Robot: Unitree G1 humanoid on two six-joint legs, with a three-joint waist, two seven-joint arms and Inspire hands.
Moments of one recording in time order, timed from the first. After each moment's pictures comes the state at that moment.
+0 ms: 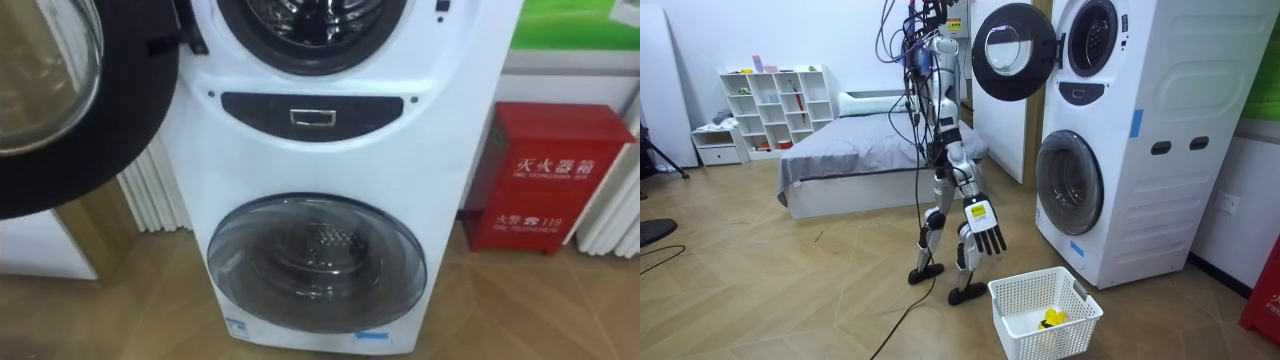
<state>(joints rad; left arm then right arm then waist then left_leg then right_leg) -0.06 0.60 0.43 0.71 -0.45 -0.12 0.43 0.26 -0.35 -0.35 1.19 0.06 -0.07 0.04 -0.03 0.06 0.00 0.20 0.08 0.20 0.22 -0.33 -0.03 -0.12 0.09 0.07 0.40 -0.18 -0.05</state>
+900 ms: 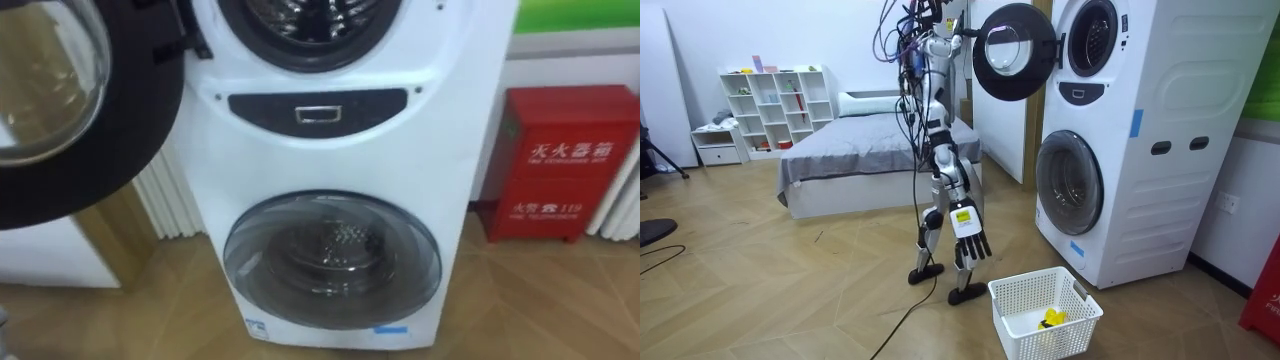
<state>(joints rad) -0.42 1.04 0.37 0.49 -0.31 -0.06 0.47 0.32 -0.39 -0.46 1.17 0.01 -0.04 0.13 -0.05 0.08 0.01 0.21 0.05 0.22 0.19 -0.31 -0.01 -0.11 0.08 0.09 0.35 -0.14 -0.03</state>
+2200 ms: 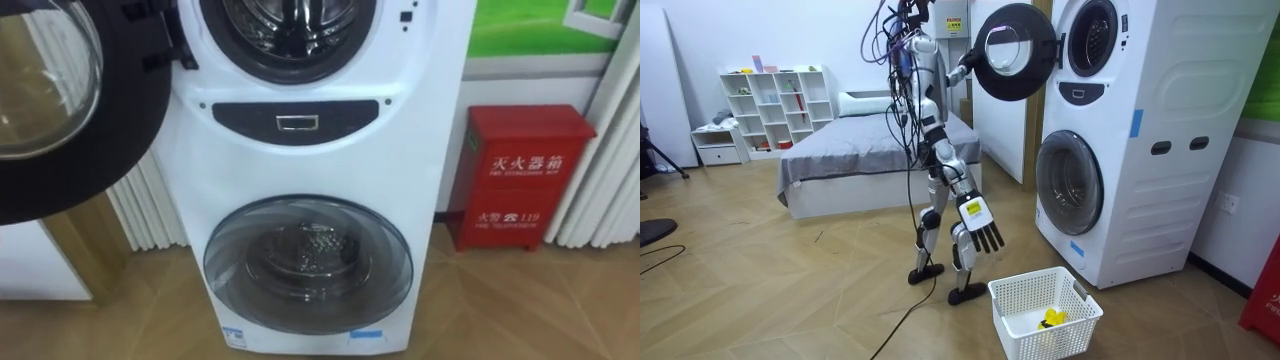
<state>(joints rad) -0.29 0.61 0.39 0.46 -0.40 -0.24 0.37 0.26 -0.39 -0.30 1.05 -0.11 0.01 0.08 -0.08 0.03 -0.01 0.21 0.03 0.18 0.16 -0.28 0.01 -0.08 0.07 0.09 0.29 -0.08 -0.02</state>
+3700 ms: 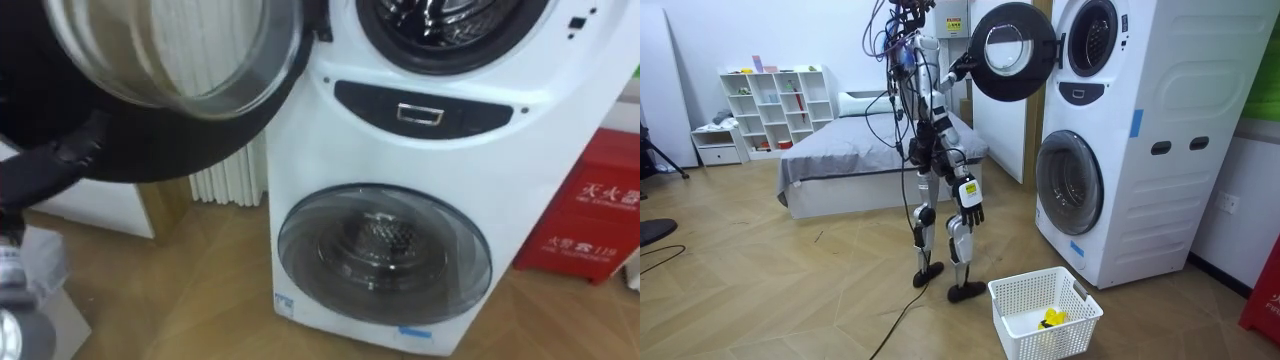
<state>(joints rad) 0.03 0.20 0.03 -0.37 -0.11 -0.13 0.46 0.16 -0.30 -0.12 1.13 -0.18 0.11 0.18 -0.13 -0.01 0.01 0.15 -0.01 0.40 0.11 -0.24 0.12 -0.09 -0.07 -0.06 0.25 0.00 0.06</state>
